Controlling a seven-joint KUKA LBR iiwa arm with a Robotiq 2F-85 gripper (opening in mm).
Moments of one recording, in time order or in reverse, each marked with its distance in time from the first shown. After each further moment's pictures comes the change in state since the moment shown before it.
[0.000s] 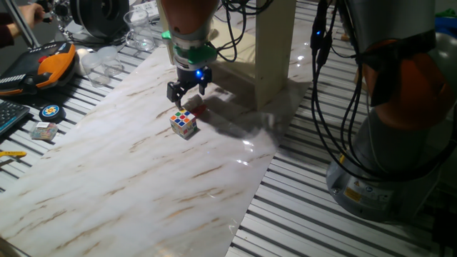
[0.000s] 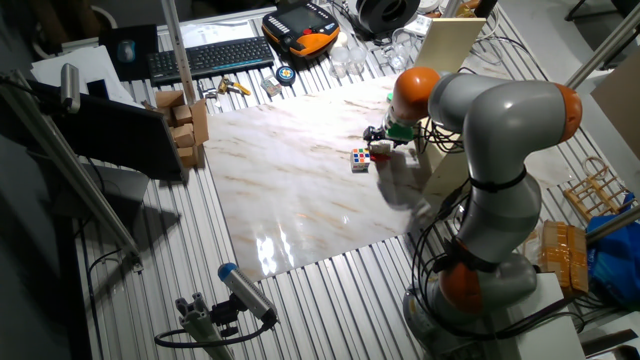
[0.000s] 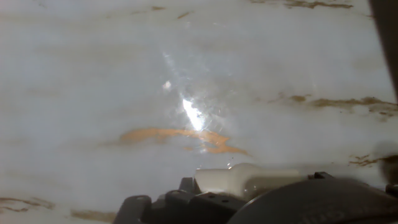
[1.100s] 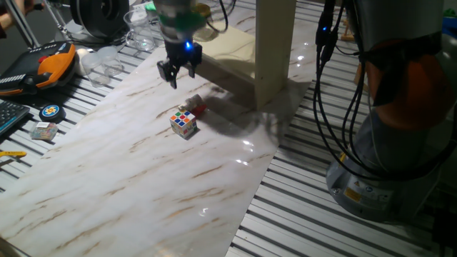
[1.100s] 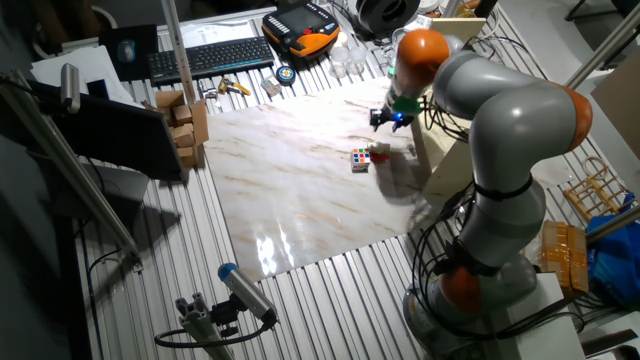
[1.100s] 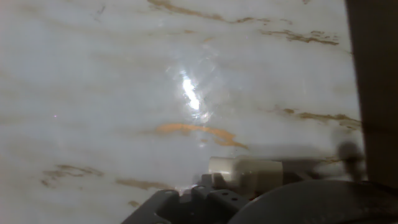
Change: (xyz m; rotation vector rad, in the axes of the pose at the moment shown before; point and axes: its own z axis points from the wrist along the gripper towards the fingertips) arm -0.019 0.015 -0.095 0.022 0.095 -0.094
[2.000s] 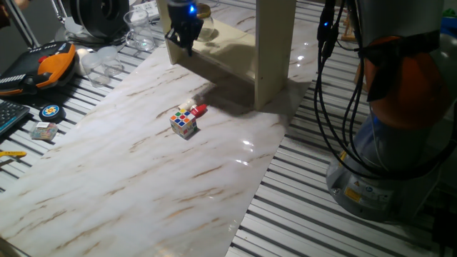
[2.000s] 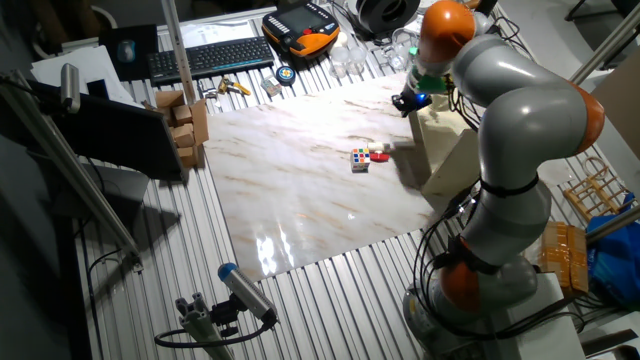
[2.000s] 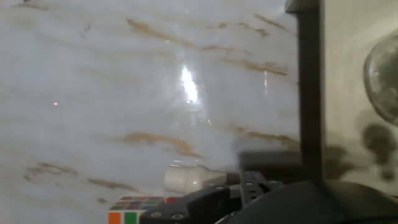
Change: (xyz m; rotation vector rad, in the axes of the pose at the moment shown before) arm -0.031 -0.061 -0.047 0.004 0.013 -0.057
